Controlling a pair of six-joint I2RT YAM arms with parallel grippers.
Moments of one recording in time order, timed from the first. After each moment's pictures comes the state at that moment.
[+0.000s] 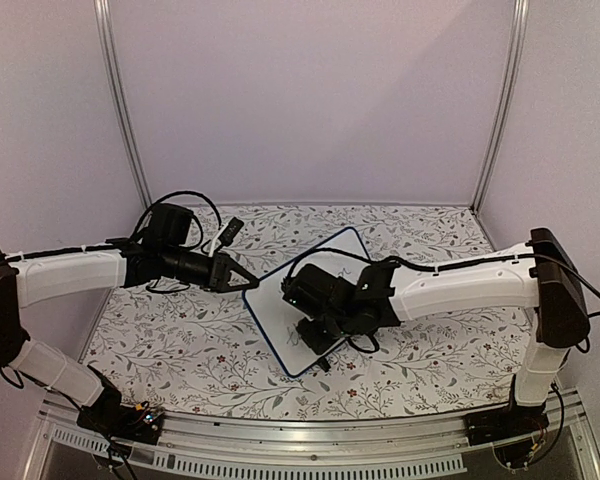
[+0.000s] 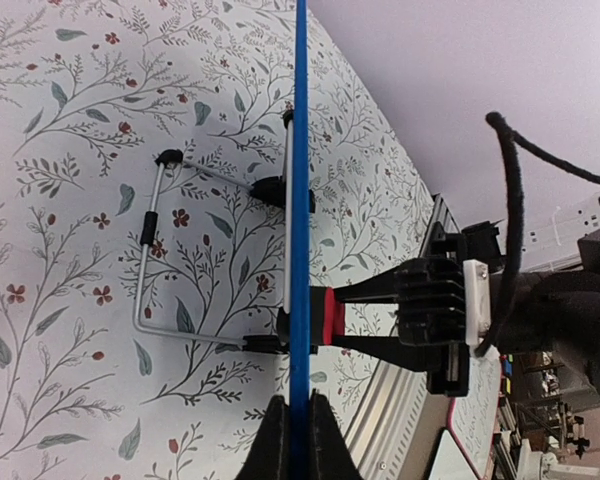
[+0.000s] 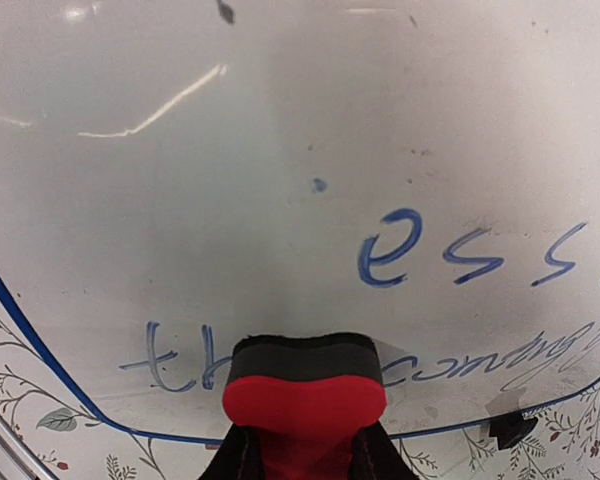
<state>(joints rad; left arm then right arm) -0.54 1.39 0.83 -0.12 0.75 -0.40 1.20 1.87 1.37 -0.58 0.36 0.34</state>
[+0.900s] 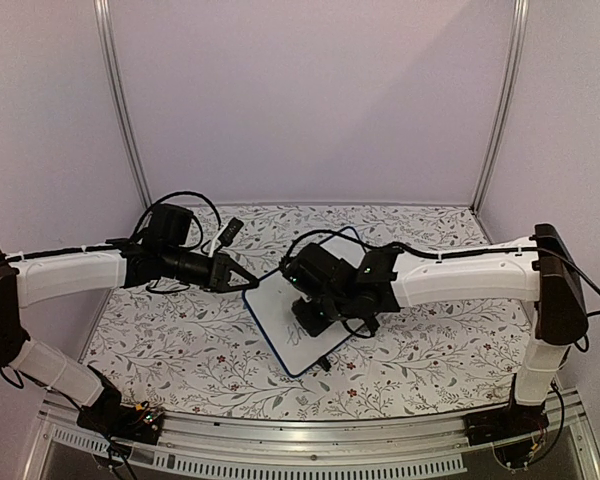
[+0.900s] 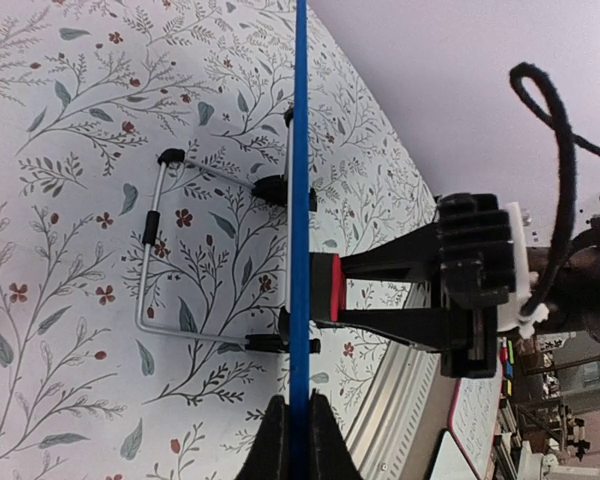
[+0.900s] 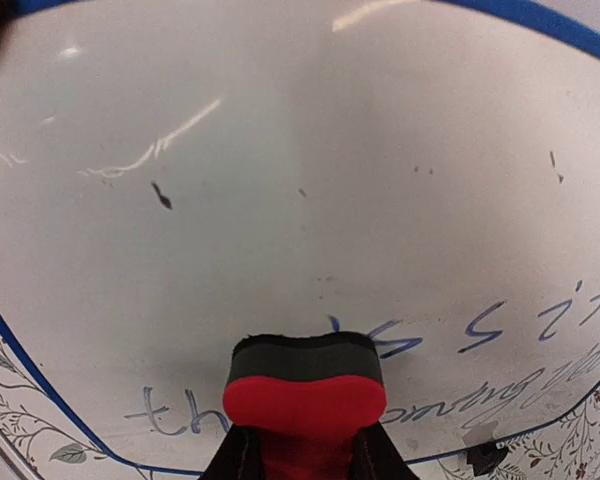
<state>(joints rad) -0.54 1.39 0.83 -0.11 0.74 -0.41 1.16 1.88 1.44 -0.54 0.37 0.31</state>
